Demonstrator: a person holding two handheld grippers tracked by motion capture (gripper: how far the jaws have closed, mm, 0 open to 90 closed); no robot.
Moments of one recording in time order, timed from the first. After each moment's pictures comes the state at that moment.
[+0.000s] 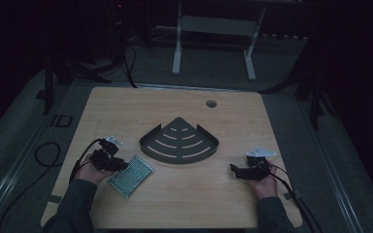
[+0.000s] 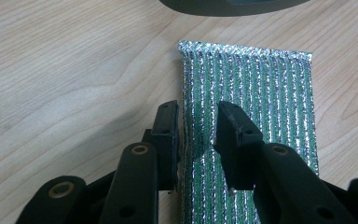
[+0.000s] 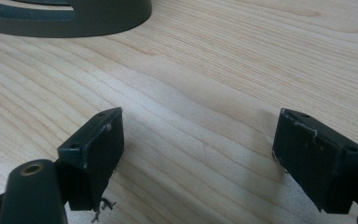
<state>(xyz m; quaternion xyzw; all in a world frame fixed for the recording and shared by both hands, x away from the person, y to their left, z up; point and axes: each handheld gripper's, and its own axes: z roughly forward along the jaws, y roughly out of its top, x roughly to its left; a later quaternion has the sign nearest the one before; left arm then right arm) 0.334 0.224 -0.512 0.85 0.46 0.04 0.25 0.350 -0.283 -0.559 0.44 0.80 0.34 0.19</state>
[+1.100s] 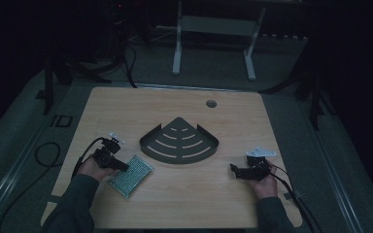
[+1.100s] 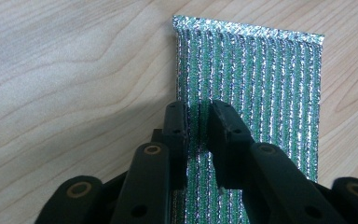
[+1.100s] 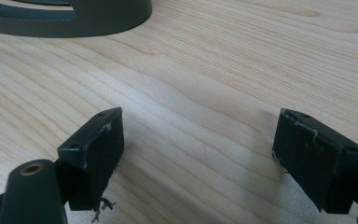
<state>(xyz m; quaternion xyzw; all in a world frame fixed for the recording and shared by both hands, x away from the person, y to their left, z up) 0.352 0.227 -0.520 0.85 0.49 -0.04 0.21 0.350 -0.283 -0.559 0.44 0.81 0.34 0.19</state>
